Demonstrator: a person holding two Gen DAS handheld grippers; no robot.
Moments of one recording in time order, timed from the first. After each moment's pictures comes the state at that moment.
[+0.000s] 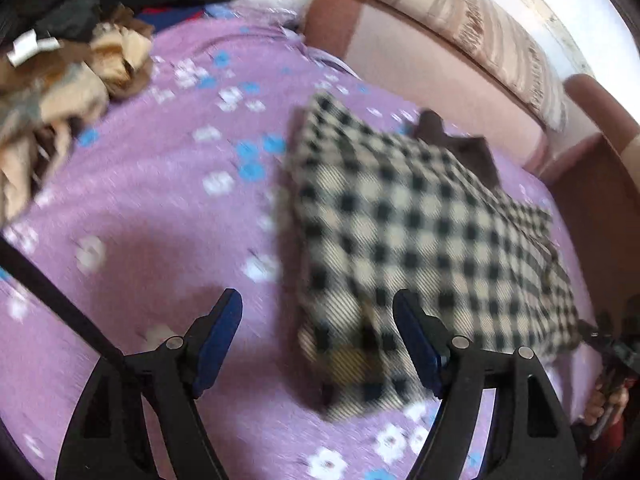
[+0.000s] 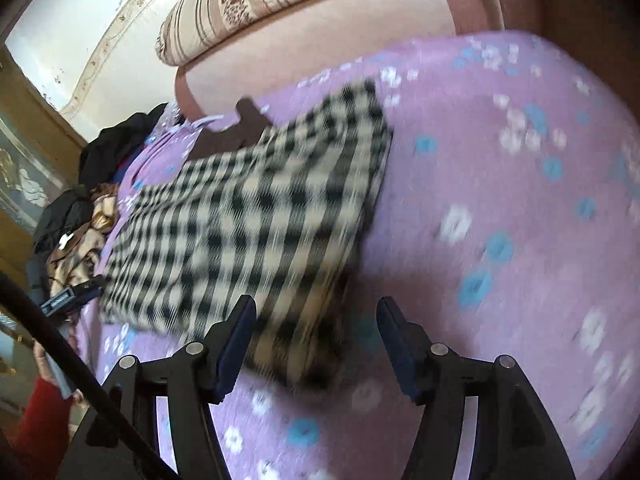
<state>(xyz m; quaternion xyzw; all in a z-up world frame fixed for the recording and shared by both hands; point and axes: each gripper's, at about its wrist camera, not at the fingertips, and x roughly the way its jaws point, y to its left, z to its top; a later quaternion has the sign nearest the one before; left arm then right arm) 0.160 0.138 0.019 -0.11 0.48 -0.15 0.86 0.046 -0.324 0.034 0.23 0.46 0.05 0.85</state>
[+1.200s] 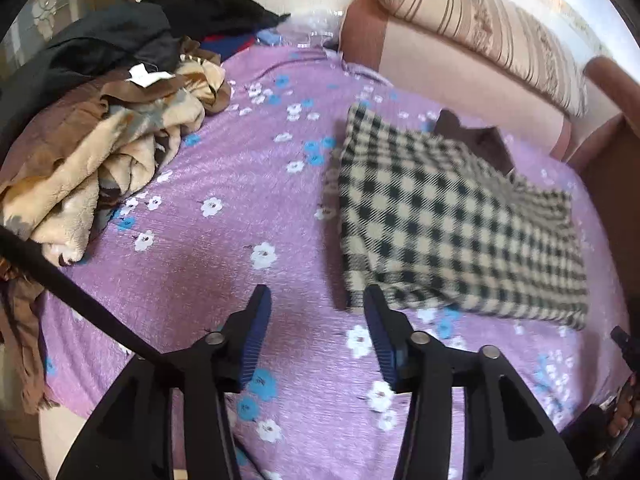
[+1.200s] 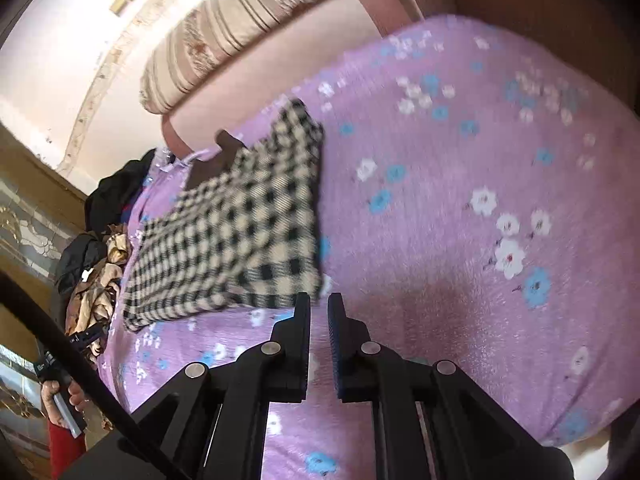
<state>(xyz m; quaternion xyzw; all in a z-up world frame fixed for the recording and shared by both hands) 0.067 0.160 0.095 -0.06 0.48 -0.04 0.88 -0.057 -0.359 0.071 0.30 0.42 0.00 0.85</state>
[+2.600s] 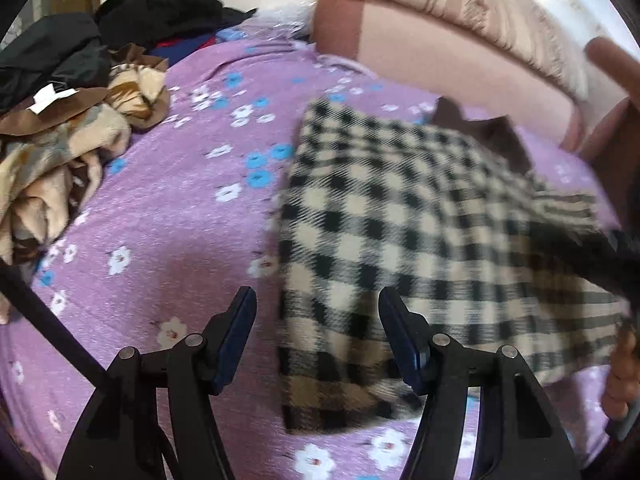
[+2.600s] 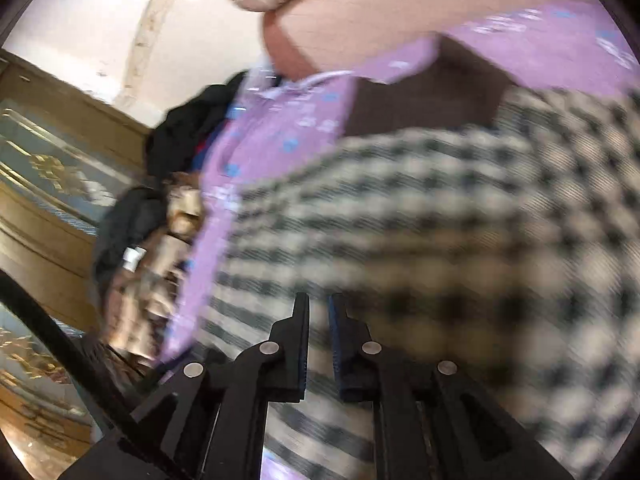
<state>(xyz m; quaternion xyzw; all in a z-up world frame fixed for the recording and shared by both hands) 0.159 0.100 0.029 -0.01 0.48 -0.04 0.88 0.193 -0.158 0.026 0.30 0.48 0.18 0.81</state>
